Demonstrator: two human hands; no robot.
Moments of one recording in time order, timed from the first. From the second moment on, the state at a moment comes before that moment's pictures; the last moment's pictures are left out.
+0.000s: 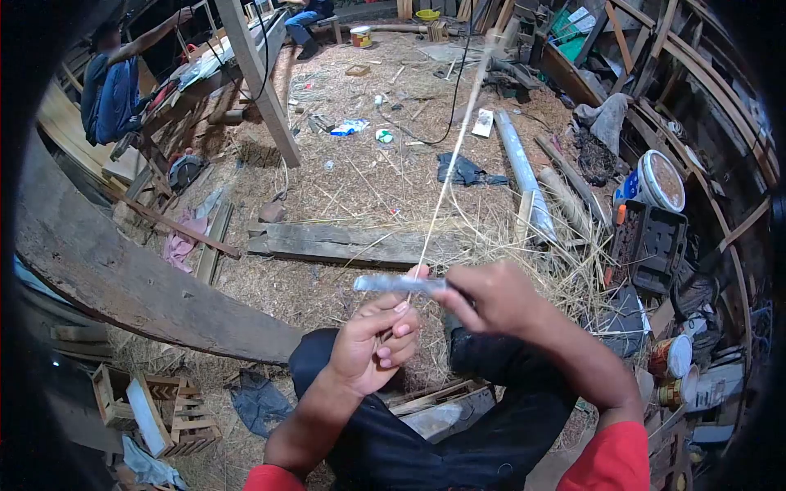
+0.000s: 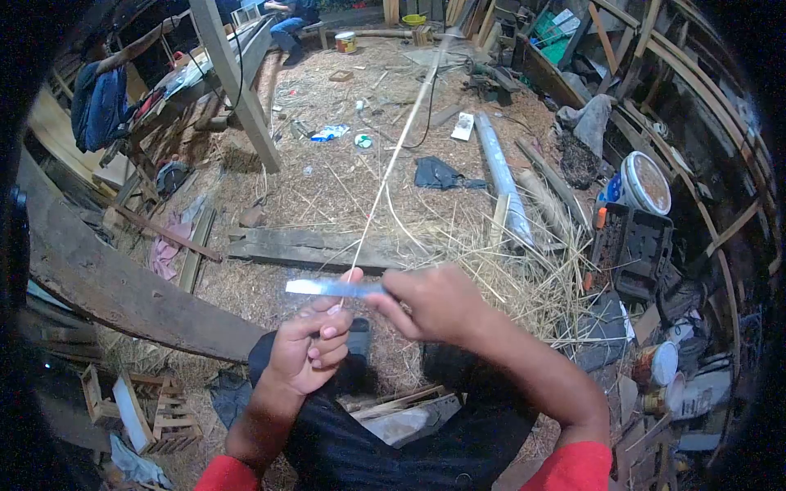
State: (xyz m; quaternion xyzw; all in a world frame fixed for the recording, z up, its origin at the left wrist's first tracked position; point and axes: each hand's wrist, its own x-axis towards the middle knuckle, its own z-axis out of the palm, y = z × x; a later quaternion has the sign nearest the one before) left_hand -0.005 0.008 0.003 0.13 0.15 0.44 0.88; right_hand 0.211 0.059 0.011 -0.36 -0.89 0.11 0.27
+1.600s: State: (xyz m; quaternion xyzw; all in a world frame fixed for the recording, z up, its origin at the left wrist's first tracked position) left_hand 0.013 0.013 0.009 0.32 0.32 0.45 0.77; right_hand 0.215 0.065 0.023 -0.38 -0.80 0.28 0.36
